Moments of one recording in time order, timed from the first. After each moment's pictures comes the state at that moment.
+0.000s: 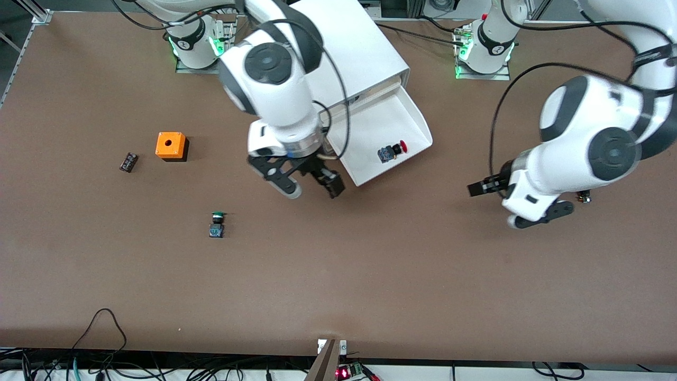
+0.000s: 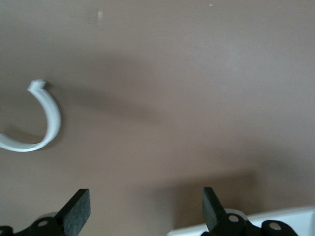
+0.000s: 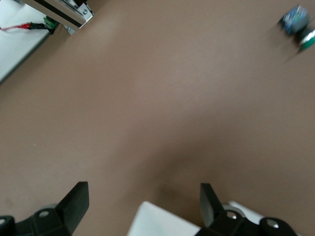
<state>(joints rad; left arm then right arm) 0.07 0.42 -0.39 -1.51 0.03 1.75 -0.66 0.49 0.62 0.21 -1.09 -0.09 1.87 1.28</state>
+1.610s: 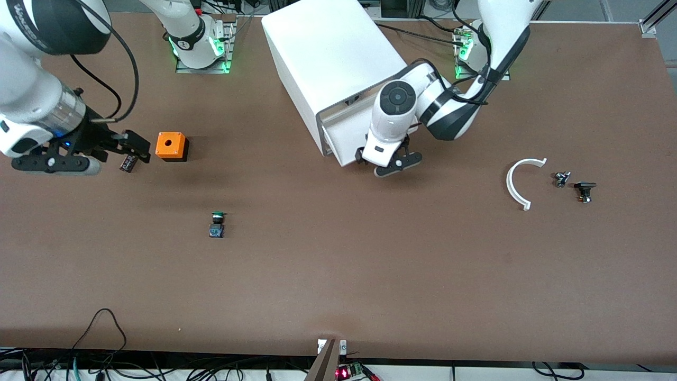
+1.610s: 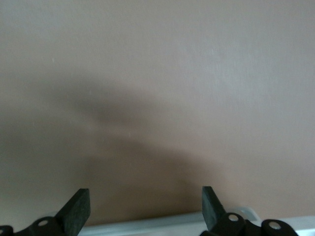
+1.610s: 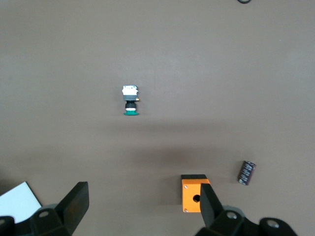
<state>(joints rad) -0.19 0.46 -0.58 -1.89 0.19 2.19 -1.22 0.00 0.06 0.14 -1.68 -0.01 1.76 0.16</state>
